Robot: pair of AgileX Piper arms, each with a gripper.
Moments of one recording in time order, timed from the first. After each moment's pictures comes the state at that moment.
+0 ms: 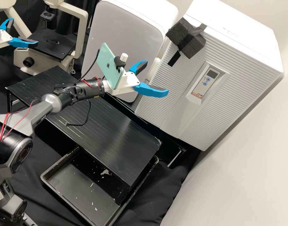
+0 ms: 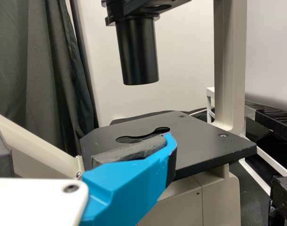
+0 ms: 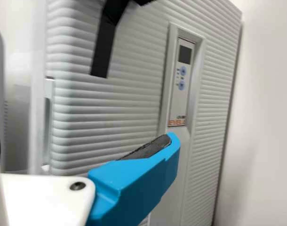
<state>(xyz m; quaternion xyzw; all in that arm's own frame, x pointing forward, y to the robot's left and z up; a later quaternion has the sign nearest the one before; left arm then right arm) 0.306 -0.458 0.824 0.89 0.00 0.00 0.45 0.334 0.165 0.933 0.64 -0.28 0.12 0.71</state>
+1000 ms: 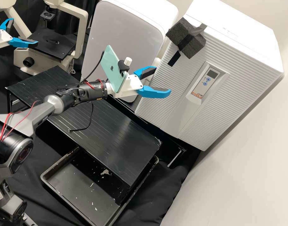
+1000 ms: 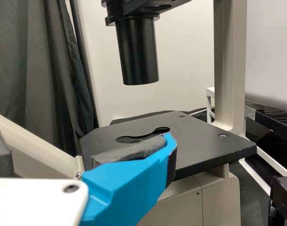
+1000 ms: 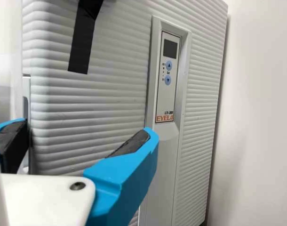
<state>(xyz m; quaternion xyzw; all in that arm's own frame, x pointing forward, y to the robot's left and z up) 0.306 -0.458 0.824 0.89 0.00 0.00 0.45 0.334 0.160 0.937 0.64 -0.29 0.12 0.70</state>
